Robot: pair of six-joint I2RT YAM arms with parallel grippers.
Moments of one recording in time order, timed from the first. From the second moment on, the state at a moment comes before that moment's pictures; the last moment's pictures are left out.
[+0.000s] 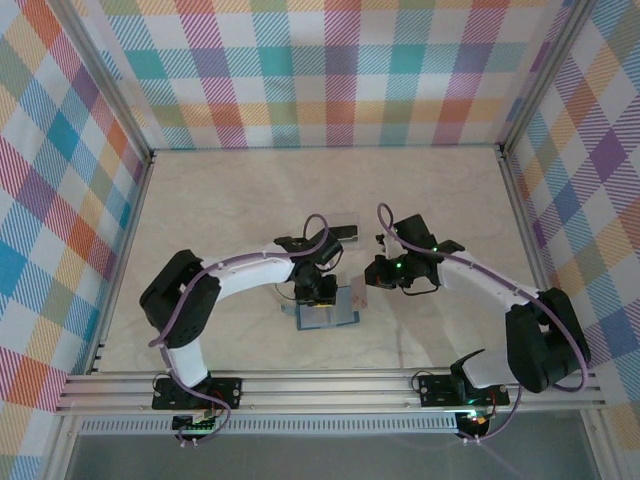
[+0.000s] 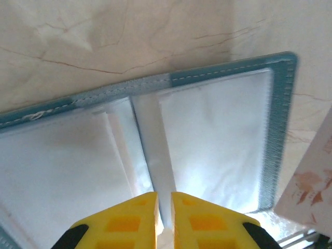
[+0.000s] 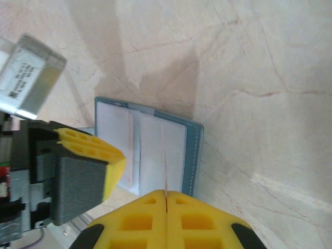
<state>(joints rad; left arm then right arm) -0.84 1.76 1.16 -0.71 0.24 -0.79 0.47 1.37 0.83 -0.53 -0.51 0.46</state>
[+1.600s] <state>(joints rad) -0.61 1.41 0.79 -0.70 0.25 -0.79 0.56 2.26 2.19 -1.18 -0.14 -1.04</state>
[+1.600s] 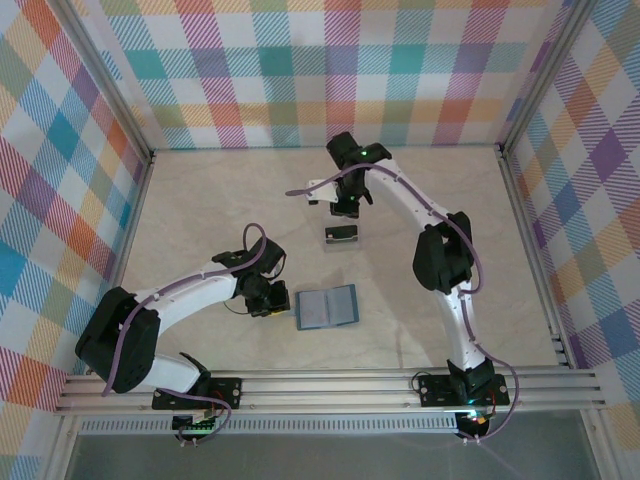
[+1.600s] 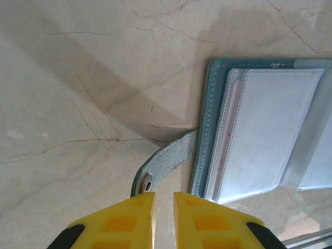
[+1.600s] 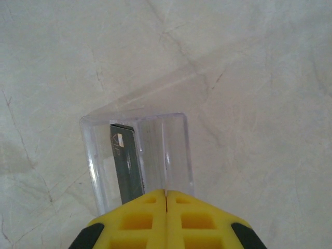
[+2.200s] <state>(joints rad) -0.60 1.42 0.79 -0.70 0.25 -0.78 0.58 2.34 2.21 -1.19 -0.09 -1.10</state>
